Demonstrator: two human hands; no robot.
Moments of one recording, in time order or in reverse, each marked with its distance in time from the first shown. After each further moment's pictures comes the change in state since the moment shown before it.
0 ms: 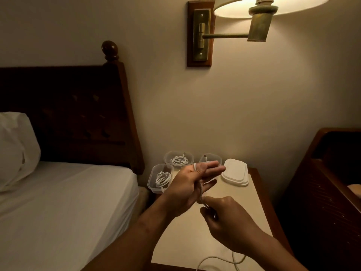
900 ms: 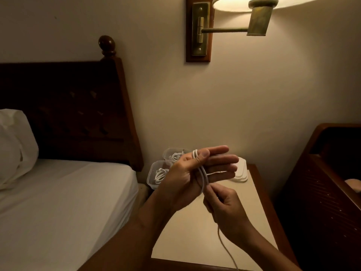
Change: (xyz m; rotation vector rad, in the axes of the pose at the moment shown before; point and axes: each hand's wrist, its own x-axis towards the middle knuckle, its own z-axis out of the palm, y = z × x) left_hand -0.015 0.029 0.017 -0.309 -0.238 0.118; right_hand 0.002 -0.017 0.002 0.783 0.200 0.062
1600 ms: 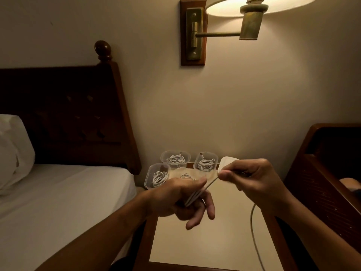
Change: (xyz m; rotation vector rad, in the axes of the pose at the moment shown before) left_hand -0.015 0.010 -0.031 0.497 -0.363 -0.566; right_hand 0.025 -0.055 -0.079 -0.338 -0.049 -0.292
